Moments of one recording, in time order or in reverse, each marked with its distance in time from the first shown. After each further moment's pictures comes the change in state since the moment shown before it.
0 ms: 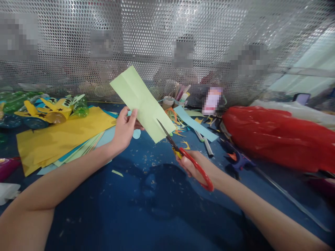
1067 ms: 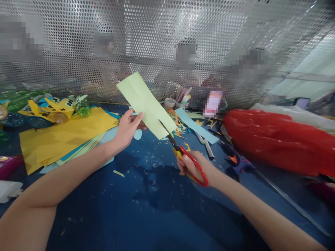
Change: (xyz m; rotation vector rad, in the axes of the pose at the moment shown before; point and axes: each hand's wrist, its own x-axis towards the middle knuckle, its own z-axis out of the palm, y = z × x) left_hand 0.006 0.003 -0.002 0.005 -0.109 -0.041; right_hand 0.007 0.009 0.001 0.103 -0.021 -0.011
